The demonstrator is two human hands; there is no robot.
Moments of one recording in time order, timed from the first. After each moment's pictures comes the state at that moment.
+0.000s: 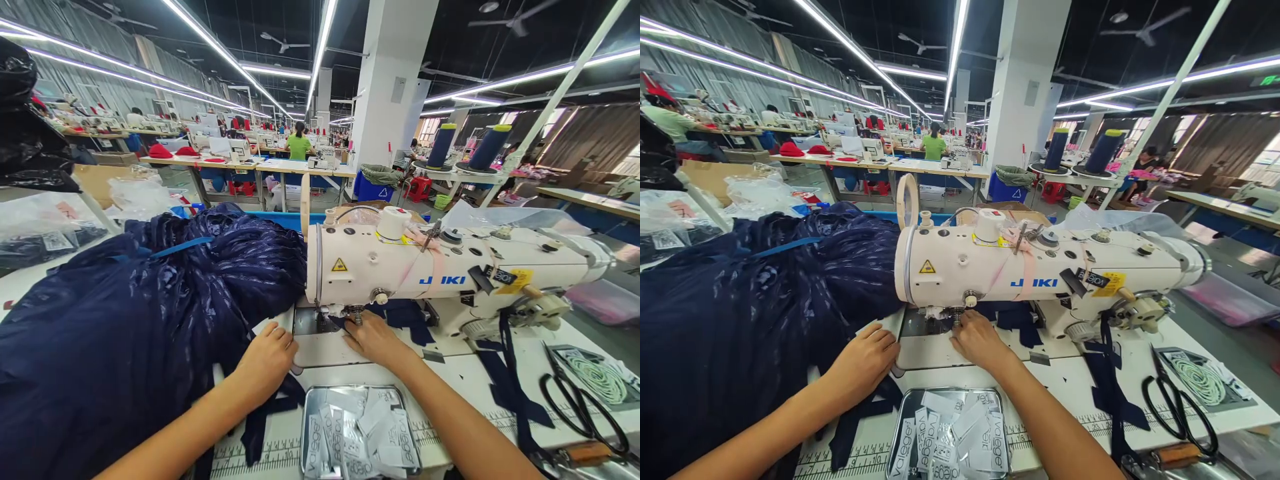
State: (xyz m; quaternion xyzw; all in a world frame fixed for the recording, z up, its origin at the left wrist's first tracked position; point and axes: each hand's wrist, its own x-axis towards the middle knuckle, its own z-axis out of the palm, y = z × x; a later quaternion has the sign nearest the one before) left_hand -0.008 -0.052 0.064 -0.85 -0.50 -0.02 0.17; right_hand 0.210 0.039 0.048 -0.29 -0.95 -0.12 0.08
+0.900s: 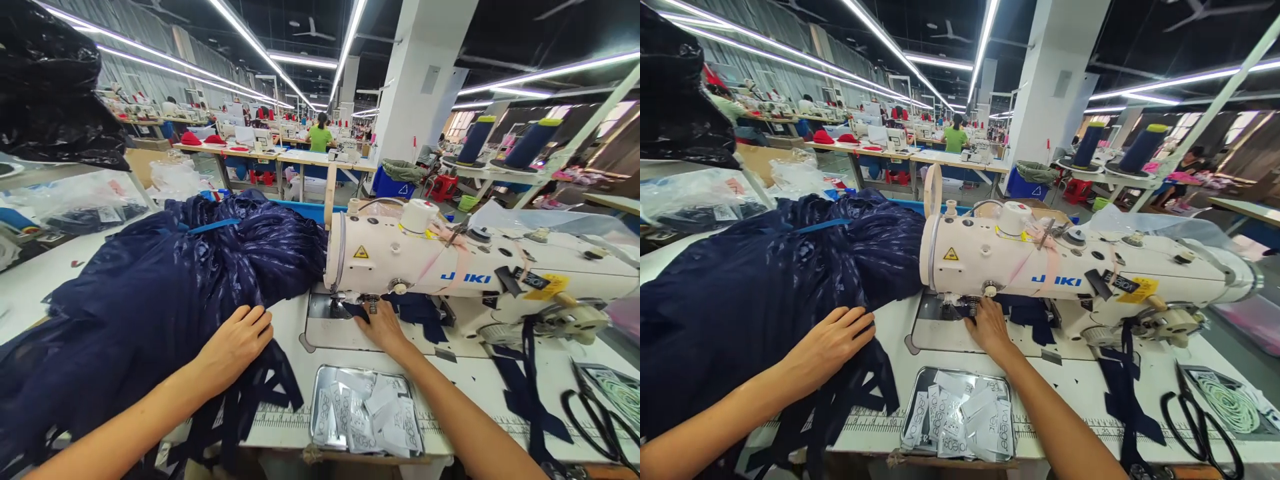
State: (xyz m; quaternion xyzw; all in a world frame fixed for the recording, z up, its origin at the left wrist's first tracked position) left_hand -0.047 -0.100 0.094 -0.81 -0.54 0.09 0.22; right_hand 0.202 0.040 0.026 -0.45 -0.88 -0.04 0.16
